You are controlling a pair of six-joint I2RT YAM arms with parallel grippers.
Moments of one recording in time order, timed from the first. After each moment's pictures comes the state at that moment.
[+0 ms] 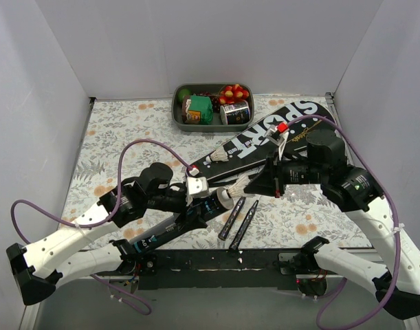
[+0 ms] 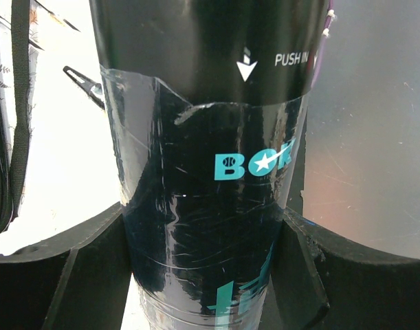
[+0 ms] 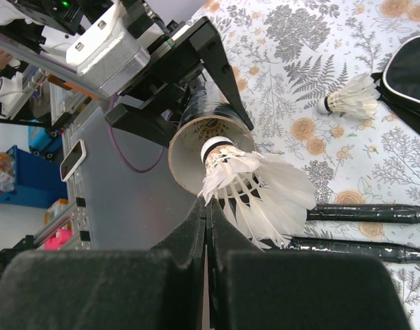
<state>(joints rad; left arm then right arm) -0.92 0.90 0.89 -0.56 0.54 0.14 0.62 0.90 1.24 -0.78 -0.76 0.33</state>
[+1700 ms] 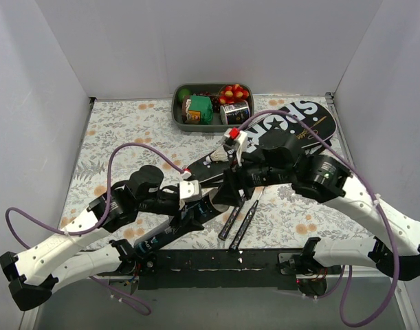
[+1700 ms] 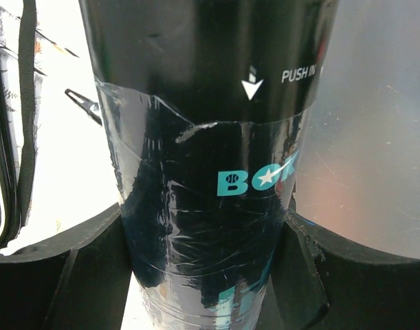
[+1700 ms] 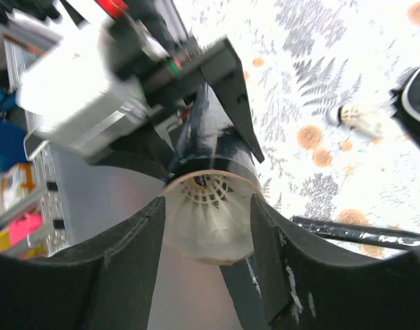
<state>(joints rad) -0.92 0.82 0.89 -0.57 0.57 0.16 1.05 1.14 1.41 -0.76 -0.42 0.35</state>
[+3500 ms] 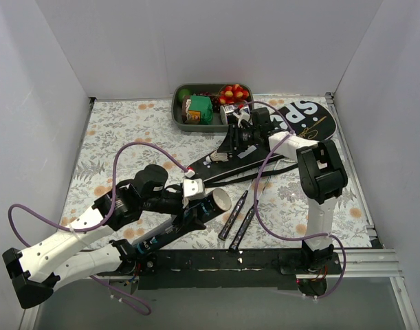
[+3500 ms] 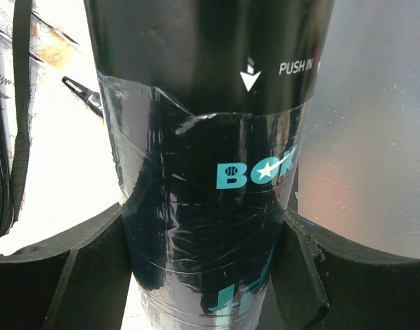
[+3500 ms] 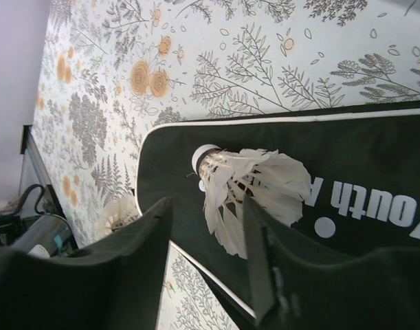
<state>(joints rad) -0.92 0.85 0.88 -0.56 0.56 0.14 0.39 1.99 1.33 -0.05 -0.73 0.38</state>
